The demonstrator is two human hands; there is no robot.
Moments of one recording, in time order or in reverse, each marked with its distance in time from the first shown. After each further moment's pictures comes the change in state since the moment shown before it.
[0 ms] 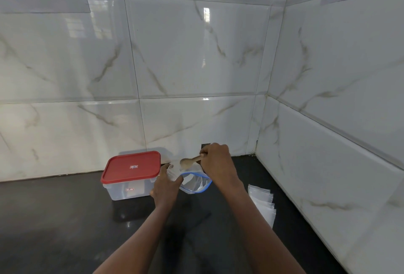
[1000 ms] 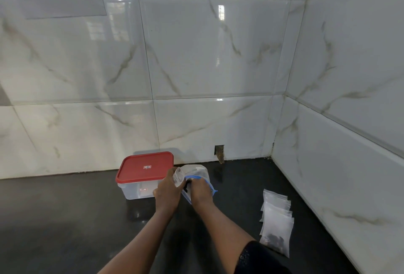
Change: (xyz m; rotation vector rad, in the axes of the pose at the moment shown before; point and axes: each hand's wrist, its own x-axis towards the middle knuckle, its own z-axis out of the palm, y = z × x) left_hand 0.007 -0.020 -0.018 0.133 -0.005 0.116; right_hand 0.012 0.012 0.154 0.260 -0.282 0.307
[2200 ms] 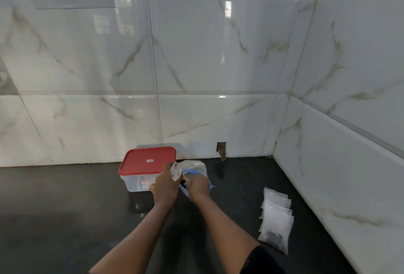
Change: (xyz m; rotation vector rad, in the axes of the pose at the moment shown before) left_hand 0.002 -0.006 -0.006 0.032 0.072 -0.065; right_hand -0.018 -0.020 -0.012 -0.003 -0.050 0.024
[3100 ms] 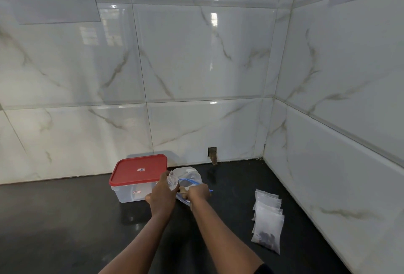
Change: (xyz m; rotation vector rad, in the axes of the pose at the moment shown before) left_hand -0.011 0.008 0.007 0.041 -0.014 -0.009; right_hand -0.017 -0.006 -0.016 0.805 0.085 0.428
